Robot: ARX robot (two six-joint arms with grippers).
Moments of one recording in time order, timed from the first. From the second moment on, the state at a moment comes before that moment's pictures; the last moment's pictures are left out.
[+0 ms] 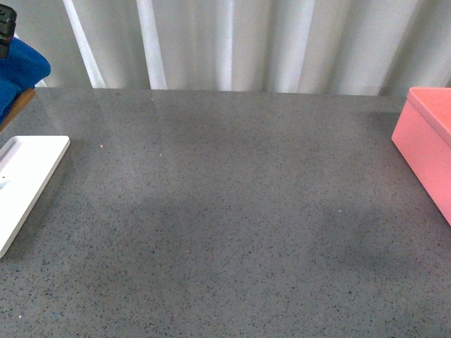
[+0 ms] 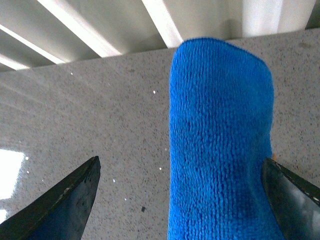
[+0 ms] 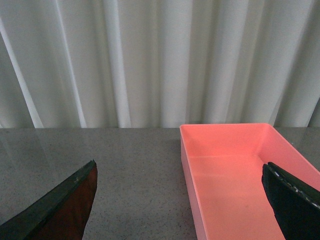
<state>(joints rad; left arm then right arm) 0.17 1.98 1.35 0.04 -0.25 0.32 0.00 0.00 0.02 0.00 0.00 -0.01</state>
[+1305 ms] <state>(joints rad) 0.12 2.02 1.27 0.08 -0.30 0.31 0.00 0.00 0.02 0.00 0.00 -0.01</state>
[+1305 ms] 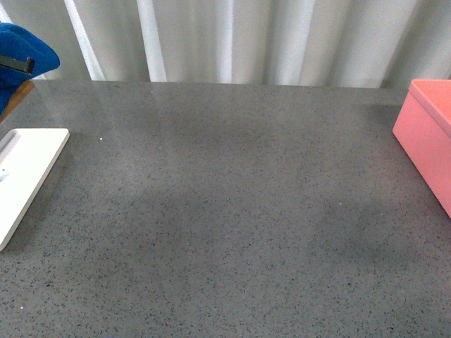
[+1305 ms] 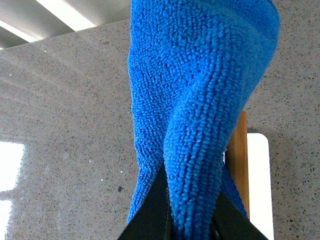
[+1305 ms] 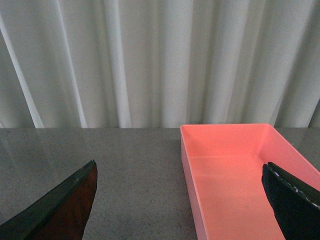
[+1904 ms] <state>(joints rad) 0.12 1.91 1.27 0.21 -0.31 0.27 0.00 0.00 0.02 0.00 0.00 -0.01</state>
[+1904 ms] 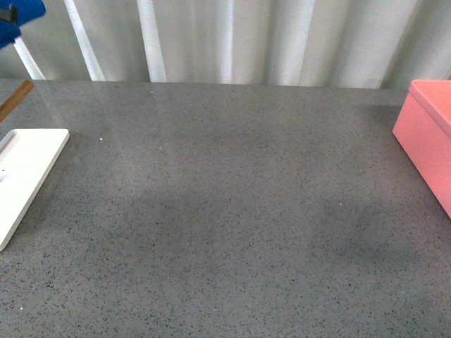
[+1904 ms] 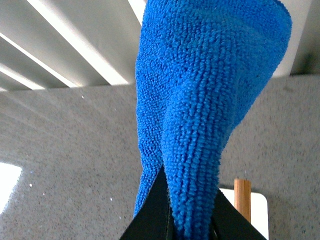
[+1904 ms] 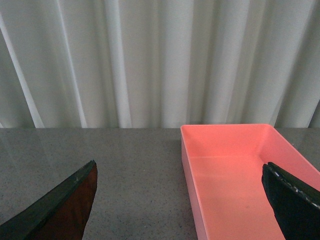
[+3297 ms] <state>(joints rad) -0.43 1.79 0.90 0.82 0.32 -0.33 0.00 0.00 0.02 0.00 0.00 -0.01</state>
